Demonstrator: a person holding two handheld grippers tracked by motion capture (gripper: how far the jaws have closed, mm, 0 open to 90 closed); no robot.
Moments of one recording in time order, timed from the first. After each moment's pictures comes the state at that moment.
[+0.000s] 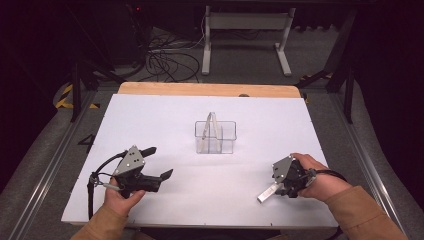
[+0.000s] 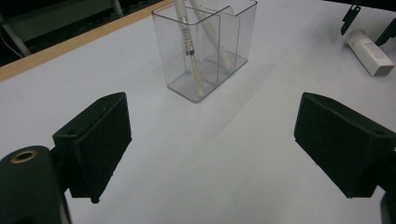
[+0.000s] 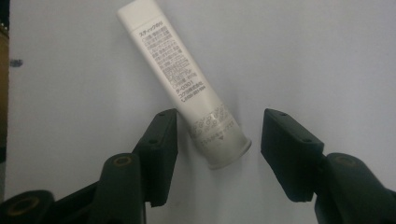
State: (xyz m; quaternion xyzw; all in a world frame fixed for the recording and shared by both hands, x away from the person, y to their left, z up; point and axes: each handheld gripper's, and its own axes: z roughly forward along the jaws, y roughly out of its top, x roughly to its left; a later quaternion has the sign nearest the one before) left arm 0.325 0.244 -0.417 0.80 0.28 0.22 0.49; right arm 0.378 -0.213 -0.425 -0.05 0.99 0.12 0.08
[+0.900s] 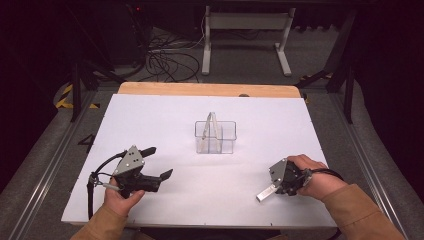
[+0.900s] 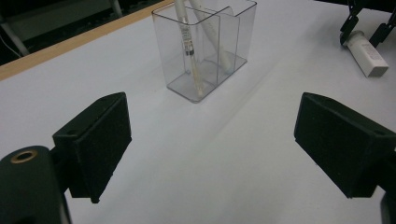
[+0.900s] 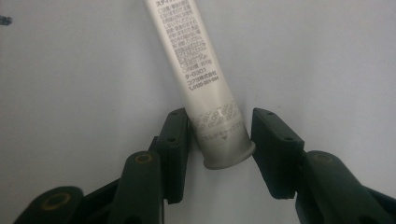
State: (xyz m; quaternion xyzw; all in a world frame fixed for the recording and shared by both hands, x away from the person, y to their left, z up) left arm 0.325 0.244 -0.417 0.80 0.28 0.22 0.49; right arm 0.383 -0.207 -0.431 -0.11 0.99 0.08 0.07
